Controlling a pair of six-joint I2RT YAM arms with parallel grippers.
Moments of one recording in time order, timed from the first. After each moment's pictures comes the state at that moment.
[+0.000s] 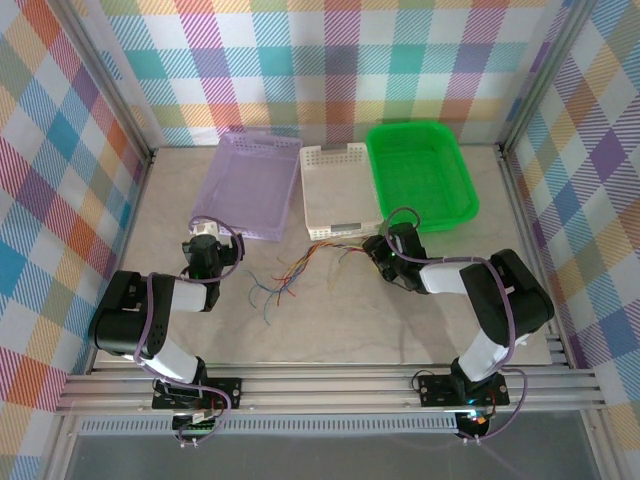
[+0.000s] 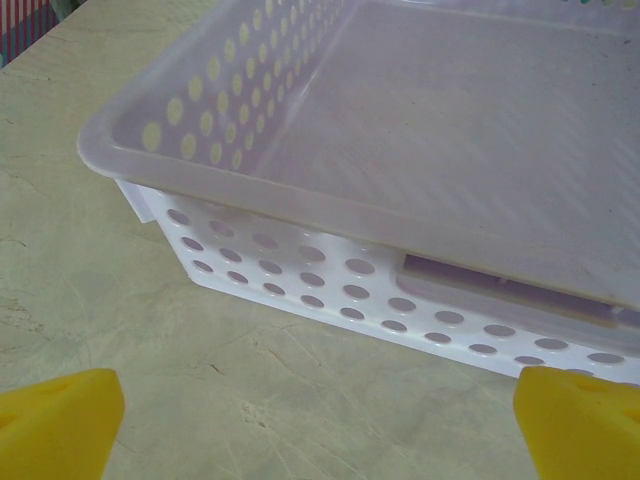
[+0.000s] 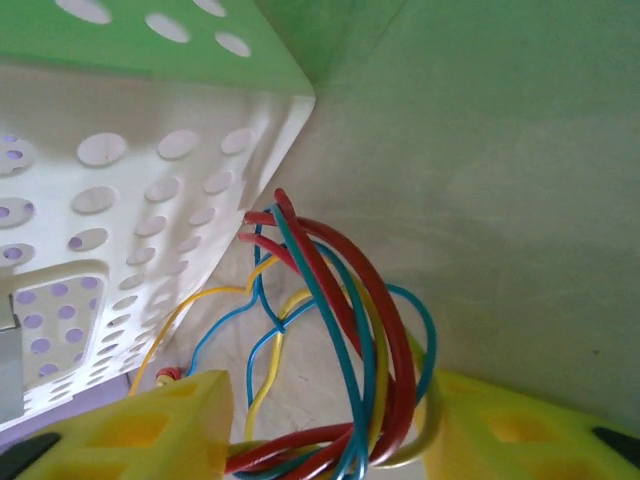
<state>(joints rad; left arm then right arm) -0.10 1.56 0.40 0.73 -0.24 -0.12 0.46 1.66 0.63 0.31 -0.10 1.24</state>
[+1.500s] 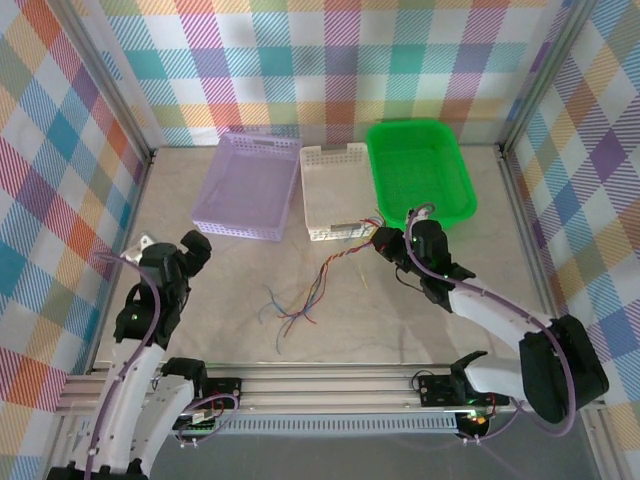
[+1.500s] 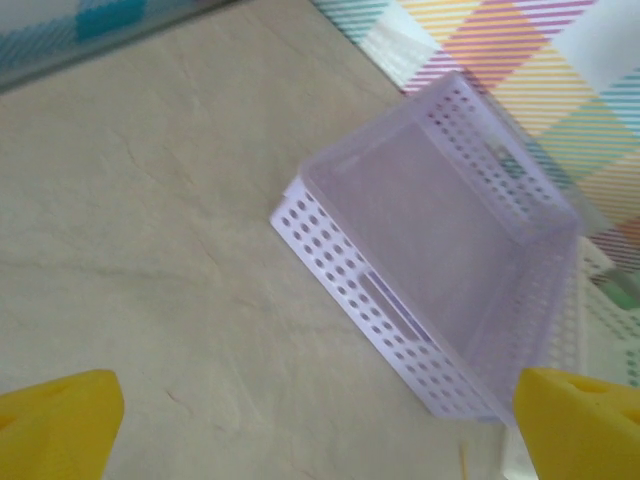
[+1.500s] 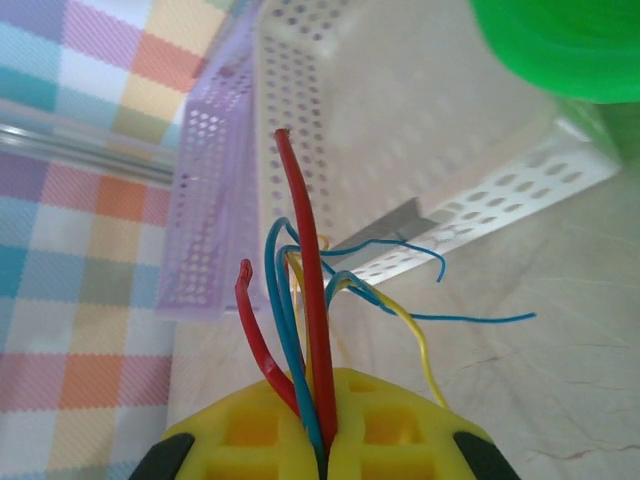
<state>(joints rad) -0.10 0.62 0.65 -0.57 -0.27 -0.80 0.48 1.19 0.57 0.24 -0.20 1.00</state>
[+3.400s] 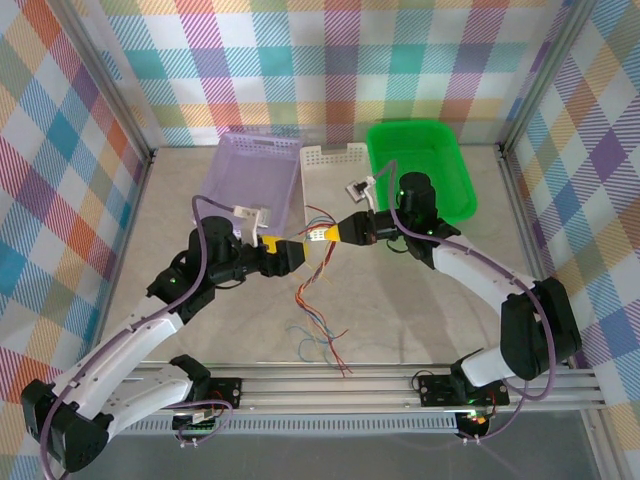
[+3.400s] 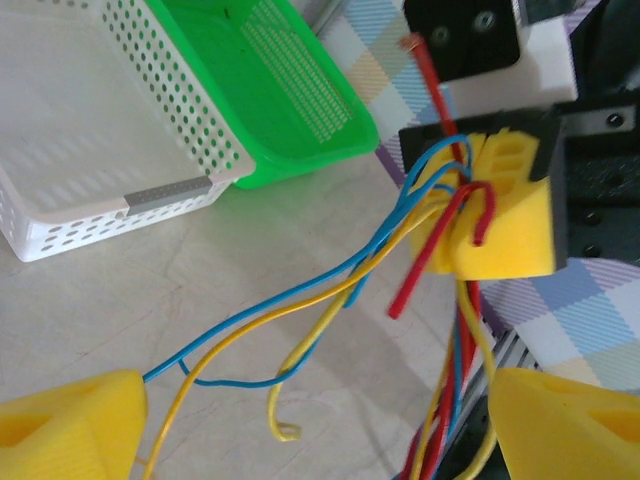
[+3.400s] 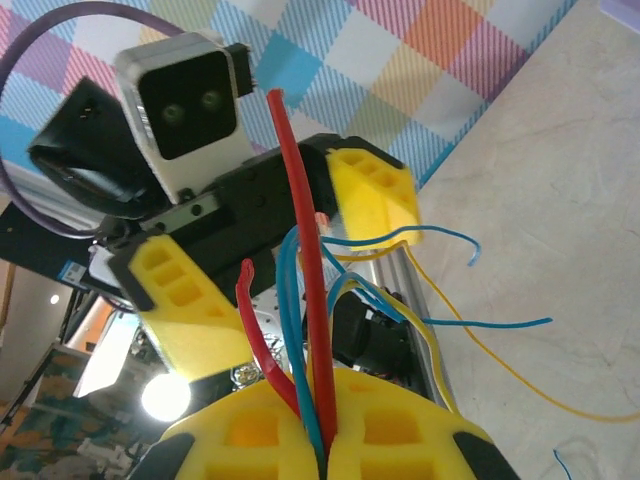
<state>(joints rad) -0.58 0.93 0.84 -0.29 0.37 -0.53 0.48 1.45 0.97 0.27 -1.24 0.80</state>
